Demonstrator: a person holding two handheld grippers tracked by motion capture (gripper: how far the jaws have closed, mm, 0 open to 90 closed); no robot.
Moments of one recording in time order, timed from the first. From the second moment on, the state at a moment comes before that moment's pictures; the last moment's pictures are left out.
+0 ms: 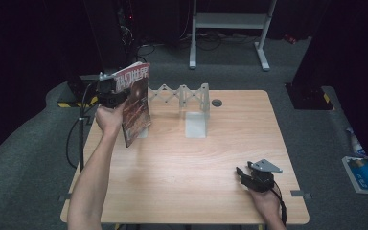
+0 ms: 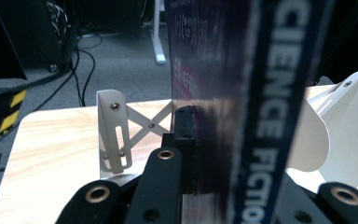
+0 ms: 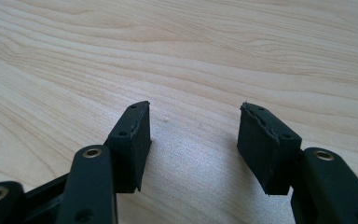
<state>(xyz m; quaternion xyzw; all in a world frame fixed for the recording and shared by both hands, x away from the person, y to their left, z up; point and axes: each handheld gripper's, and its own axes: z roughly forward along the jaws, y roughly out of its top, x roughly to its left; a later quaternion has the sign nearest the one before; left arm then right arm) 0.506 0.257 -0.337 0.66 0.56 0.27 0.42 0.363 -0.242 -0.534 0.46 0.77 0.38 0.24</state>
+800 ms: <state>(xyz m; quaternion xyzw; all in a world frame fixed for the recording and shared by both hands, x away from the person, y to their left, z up) 0.501 0.253 -0.352 0.65 0.56 0.29 0.43 0.363 -0.242 -0.534 0.46 0.77 0.38 0.24</state>
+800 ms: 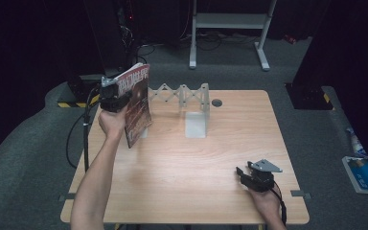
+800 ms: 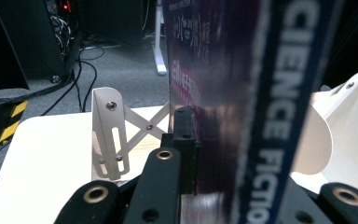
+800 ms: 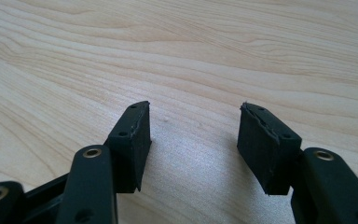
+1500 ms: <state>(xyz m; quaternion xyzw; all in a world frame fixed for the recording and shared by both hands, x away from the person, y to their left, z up) 0.501 0.255 -0.346 0.68 0.57 0.26 0.38 0.363 -0.242 -0.534 0.46 0.77 0.38 0.24</state>
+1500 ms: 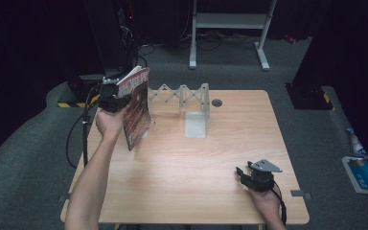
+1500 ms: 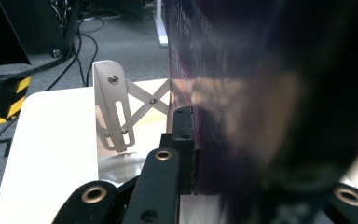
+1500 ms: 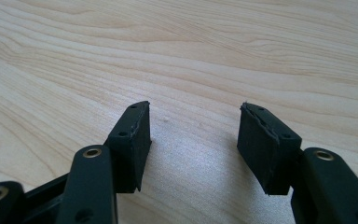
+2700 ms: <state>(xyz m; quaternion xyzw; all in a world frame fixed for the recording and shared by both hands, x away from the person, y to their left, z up) 0.498 0.260 -0.331 0.72 0.59 0.21 0.32 0.363 -0.242 -0.534 0.46 0.77 0.38 0.24</state>
